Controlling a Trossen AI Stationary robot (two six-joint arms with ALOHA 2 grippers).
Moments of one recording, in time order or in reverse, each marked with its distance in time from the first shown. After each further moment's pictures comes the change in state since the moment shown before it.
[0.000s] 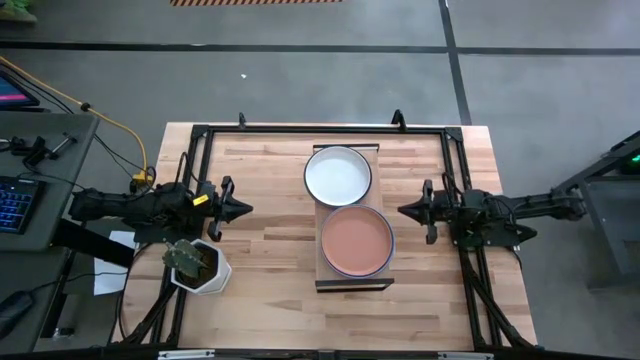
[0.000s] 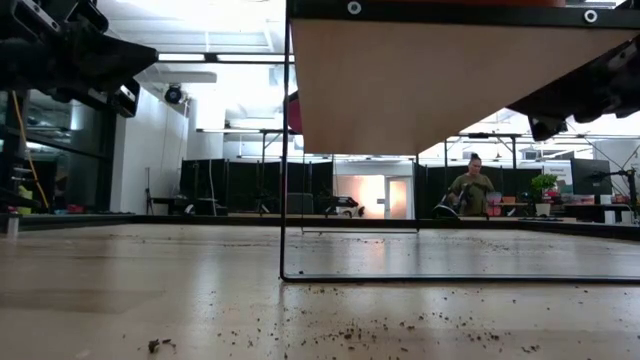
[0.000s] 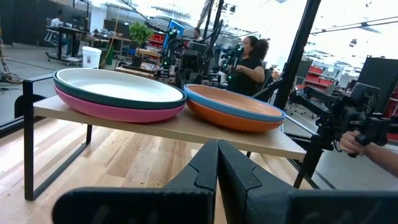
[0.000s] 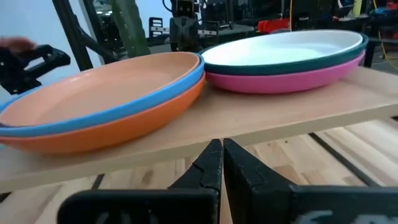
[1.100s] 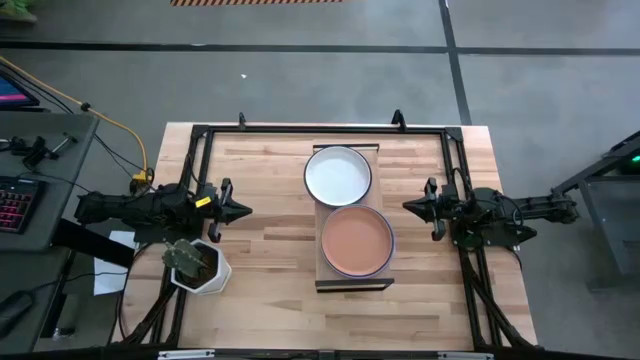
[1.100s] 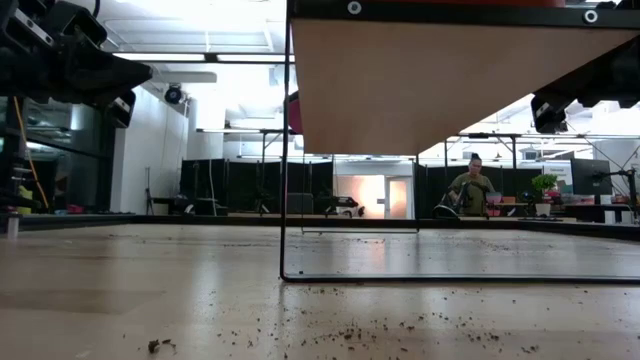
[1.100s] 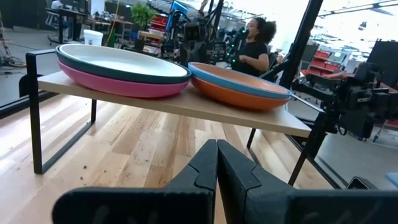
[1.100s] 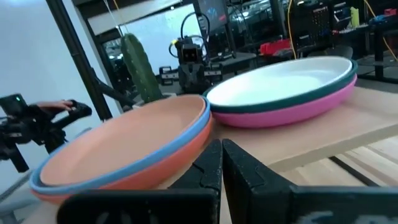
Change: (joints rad) left arm 0.000 -0.096 -0.003 -0.165 0.000 0.000; right arm 0.000 -0.118 -0.001 0.019 0.004 0.118
